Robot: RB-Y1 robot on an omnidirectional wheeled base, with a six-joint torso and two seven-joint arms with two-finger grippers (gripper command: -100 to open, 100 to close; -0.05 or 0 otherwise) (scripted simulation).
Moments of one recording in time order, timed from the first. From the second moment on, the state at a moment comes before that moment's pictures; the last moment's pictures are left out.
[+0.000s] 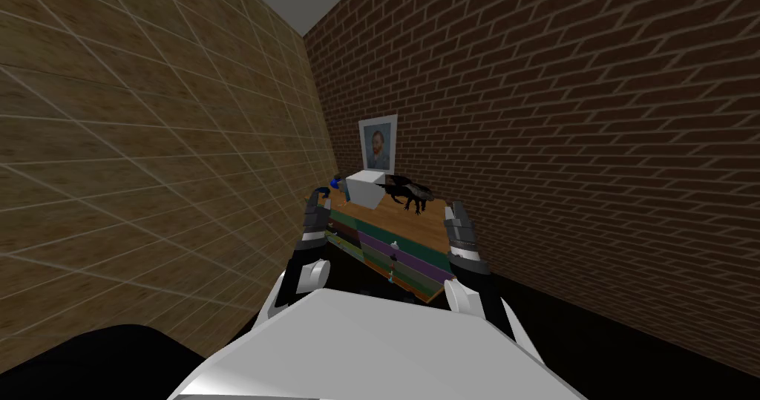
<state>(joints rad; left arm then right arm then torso) 0.49 -0.01 0.06 -2.29 0.02 -0.40 -0.08 0.50 0.00 0.06 -2.22 0.07 -0.48 0.14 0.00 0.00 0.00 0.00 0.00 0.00</state>
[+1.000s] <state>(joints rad) 0.49 -0.01 0.06 -2.29 0.02 -0.40 -0.08 0.50 0.00 0.06 -2.22 0.07 -0.48 0.14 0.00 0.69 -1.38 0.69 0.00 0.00</state>
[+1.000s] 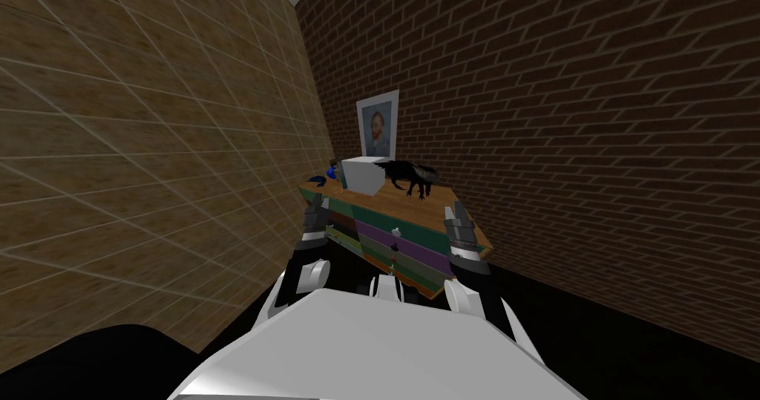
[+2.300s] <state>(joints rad) 0.44 0.14 0.03 -2.06 -0.02 -0.43 -0.11 0.50 0.00 0.06 -2.22 0.07 -0.48 0.14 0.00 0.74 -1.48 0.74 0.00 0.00</state>
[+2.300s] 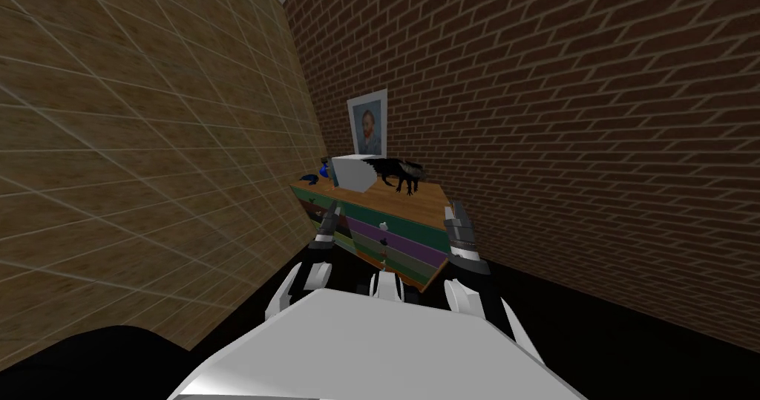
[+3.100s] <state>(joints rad) 0.39 0.15 0.01 -1.89 -0.05 -0.45 -0.13 0.50 0.00 0.06 -2.22 0.07 -0.48 0.14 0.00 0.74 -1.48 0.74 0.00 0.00</state>
